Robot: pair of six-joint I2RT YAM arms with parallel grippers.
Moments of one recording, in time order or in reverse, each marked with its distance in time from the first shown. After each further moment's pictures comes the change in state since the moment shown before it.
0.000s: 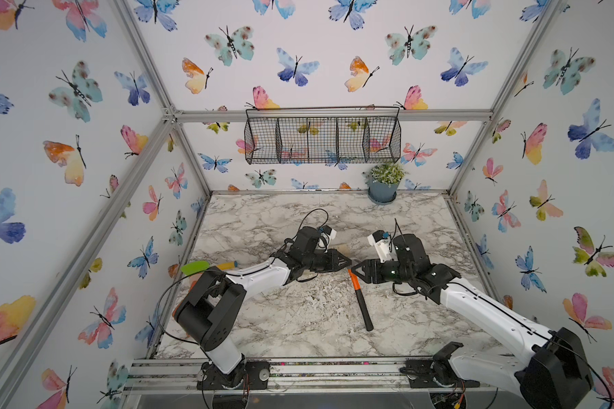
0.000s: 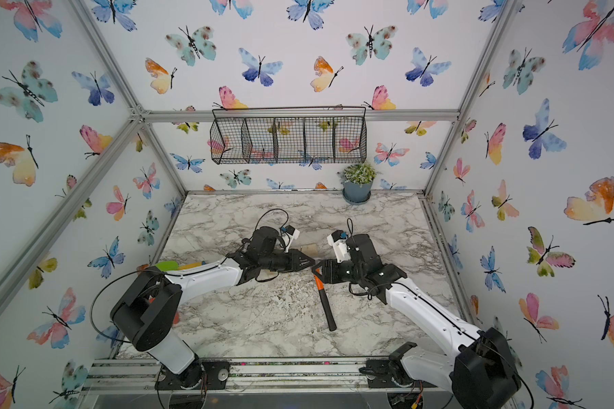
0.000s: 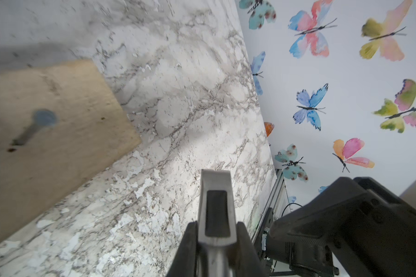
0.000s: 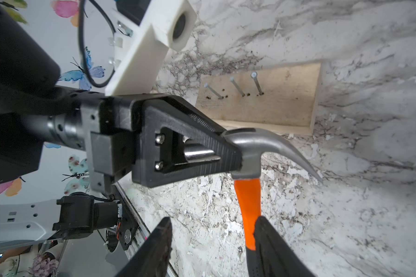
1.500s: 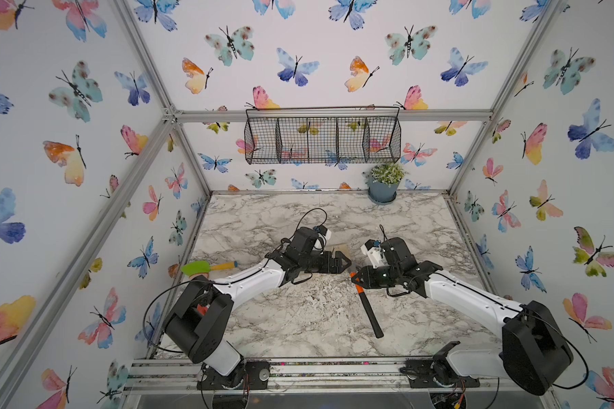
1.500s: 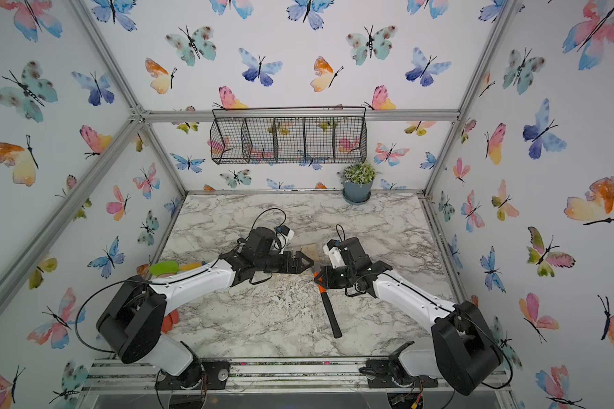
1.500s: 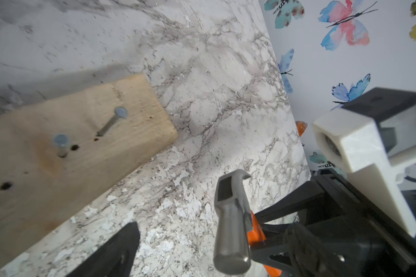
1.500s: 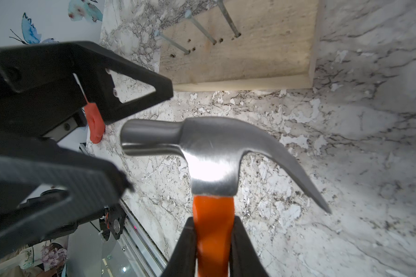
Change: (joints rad) left arm -0.041 -0.050 0.011 -0.183 -0.129 0.163; right arm 0.005 0.175 -0.014 -0.027 -0.024 0.021
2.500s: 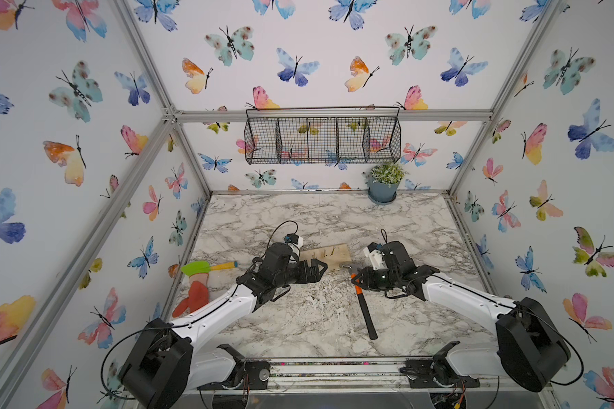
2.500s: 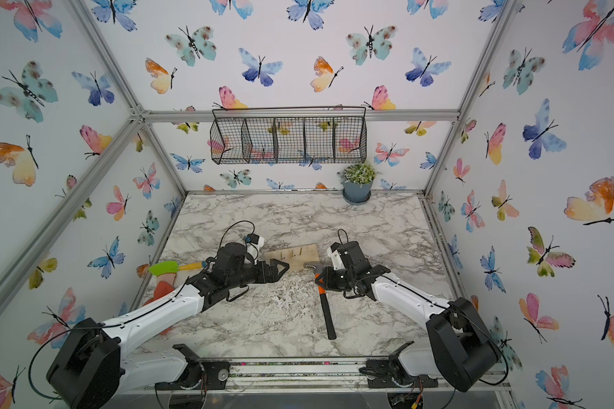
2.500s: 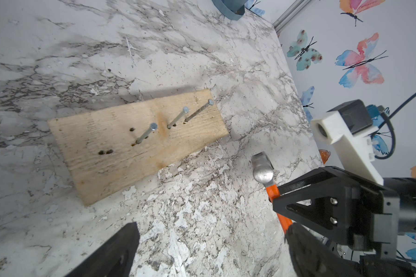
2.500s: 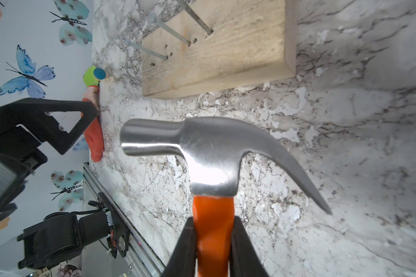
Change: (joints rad) left arm 0.072 -0.349 -0.285 0.024 -0.185 0.006; right arm 0.000 0.027 -0.060 0.092 0.019 0.128
